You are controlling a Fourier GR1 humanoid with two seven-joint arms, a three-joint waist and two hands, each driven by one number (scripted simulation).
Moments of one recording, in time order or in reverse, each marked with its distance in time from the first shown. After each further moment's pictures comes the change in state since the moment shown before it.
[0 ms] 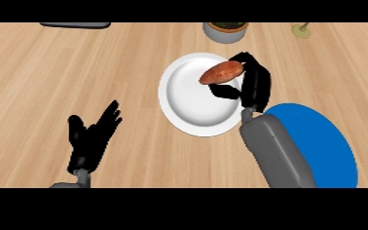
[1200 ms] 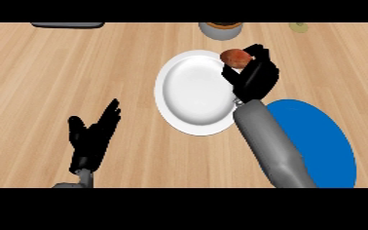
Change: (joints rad) left arm 0.001 -0.020 0.000 -0.013 -0.013 0.023 -0.015; right arm -0.153 0.012 0.026 0.192 0.833 -0.325 0.825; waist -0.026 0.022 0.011
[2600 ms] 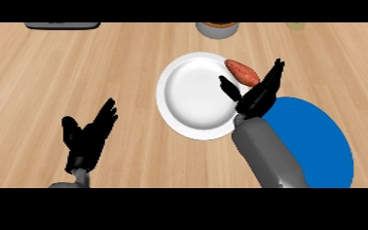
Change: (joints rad) left arm 0.000 0.003 0.033 0.008 0.010 -0.016 -0.021; right arm 0.119 0.001 0.060 0.012 -0.552 -0.336 -0.234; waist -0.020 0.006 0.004
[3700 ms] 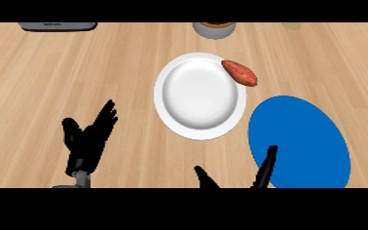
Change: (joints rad) left arm 0.018 -0.017 0.002 -0.021 -0.021 0.013 0.019; right arm 0.805 0.003 0.493 -0.730 0.129 0.028 -0.074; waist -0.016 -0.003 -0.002
